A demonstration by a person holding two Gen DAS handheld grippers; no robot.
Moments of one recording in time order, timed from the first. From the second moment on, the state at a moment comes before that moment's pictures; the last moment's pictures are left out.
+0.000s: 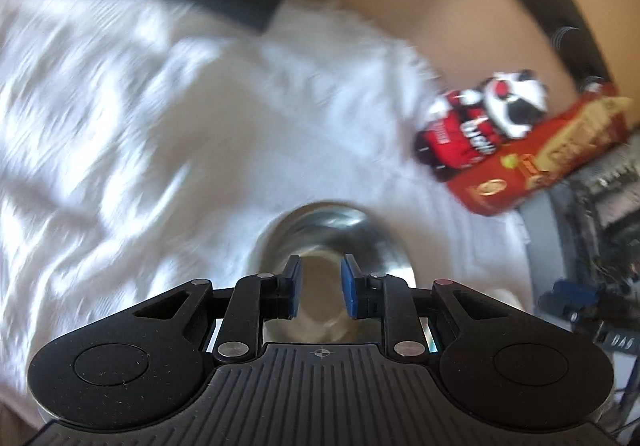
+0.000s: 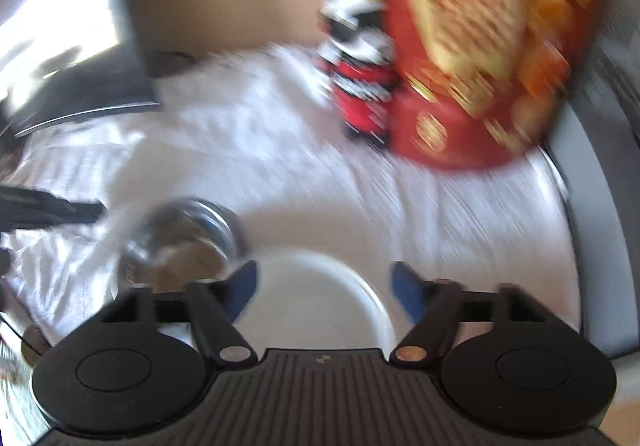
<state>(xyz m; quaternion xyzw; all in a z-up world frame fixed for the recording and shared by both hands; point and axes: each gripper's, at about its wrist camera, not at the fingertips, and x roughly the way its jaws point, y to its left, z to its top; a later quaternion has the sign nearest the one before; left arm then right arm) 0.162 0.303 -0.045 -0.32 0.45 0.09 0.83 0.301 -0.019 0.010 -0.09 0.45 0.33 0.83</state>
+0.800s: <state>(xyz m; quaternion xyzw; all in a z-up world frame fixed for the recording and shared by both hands) 0.160 0.291 -0.138 -0.38 0.50 0.16 0.76 0.374 0.174 -0.107 -0.21 0.65 0.34 0.65</state>
